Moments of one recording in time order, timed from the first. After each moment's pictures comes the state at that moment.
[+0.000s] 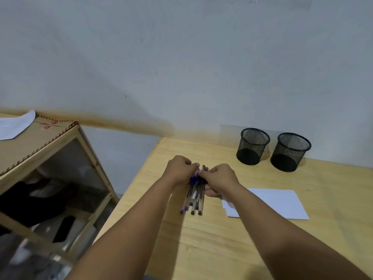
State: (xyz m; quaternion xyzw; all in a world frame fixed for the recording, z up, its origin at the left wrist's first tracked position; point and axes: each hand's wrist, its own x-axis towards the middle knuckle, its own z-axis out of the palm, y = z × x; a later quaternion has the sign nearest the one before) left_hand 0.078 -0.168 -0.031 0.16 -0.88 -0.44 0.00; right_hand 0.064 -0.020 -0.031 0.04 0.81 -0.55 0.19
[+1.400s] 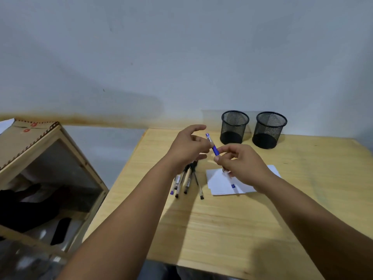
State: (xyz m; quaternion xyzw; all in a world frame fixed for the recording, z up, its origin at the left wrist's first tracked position) left_hand 0.100 -0.100 0.028 0.06 -0.76 -0.65 -0.02; right_hand 0.105 0.077 0.008 -0.11 0.83 -0.54 0.08
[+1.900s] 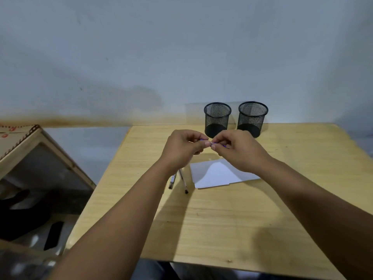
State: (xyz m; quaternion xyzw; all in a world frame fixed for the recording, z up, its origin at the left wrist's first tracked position) left_hand 0.102 -0.064 0.013 0.00 -0.81 -0.59 0.02; right_hand 0.090 0.119 0.016 -0.20 0.90 -0.38 -0.02
